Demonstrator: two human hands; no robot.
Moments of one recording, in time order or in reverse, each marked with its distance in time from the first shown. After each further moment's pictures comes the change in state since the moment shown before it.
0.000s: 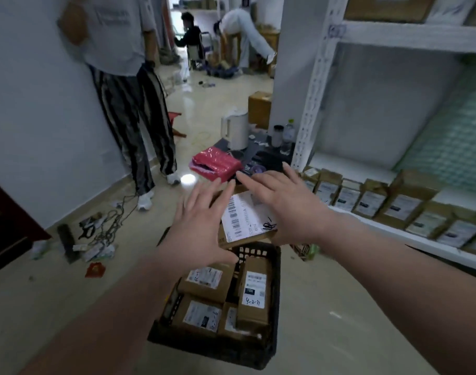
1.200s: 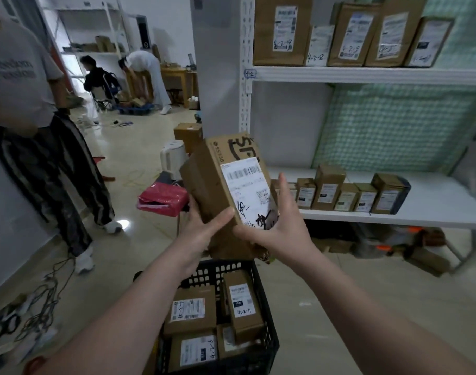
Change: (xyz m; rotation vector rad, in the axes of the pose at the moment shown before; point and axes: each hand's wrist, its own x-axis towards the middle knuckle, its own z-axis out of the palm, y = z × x) left_hand -0.003 -0.005 -0.043 -1.390 -0.326 -0.132; right_hand -0.040 -0.119 -0.039 0.968 0.565 0.894
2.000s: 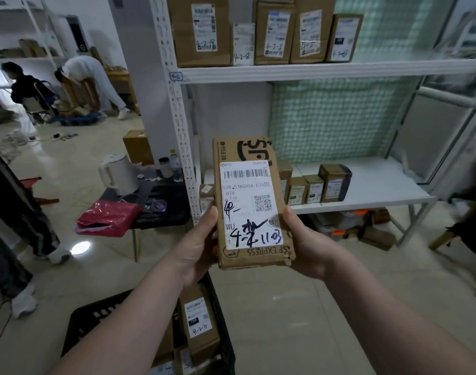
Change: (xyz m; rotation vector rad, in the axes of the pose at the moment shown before) left_hand 0.042 0.002 0.139 -0.180 -0.391 -0.157; right_hand 0.006 0.089 -0.151 0.745 -0.403 0.362
